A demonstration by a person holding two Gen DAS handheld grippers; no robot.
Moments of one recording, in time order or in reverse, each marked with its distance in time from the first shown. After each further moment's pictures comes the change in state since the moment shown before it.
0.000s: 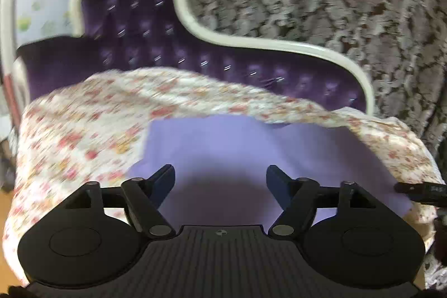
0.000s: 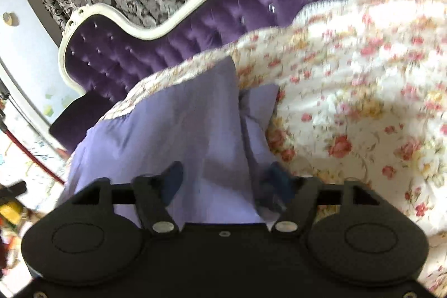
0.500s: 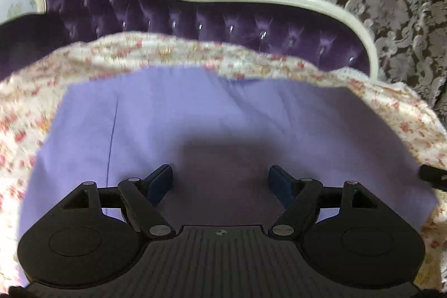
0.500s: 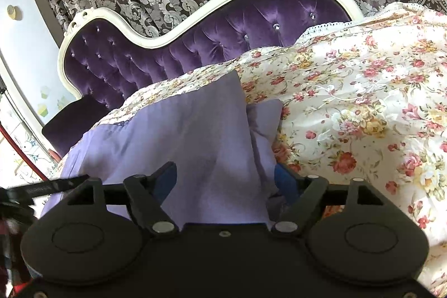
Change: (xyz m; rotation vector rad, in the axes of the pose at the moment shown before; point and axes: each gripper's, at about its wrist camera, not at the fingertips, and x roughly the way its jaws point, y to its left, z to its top) left arm 0.110 -0.050 -0.033 0.029 0.151 0.011; right arm -0.002 0.005 -0.001 -0.043 -0.050 -0.011
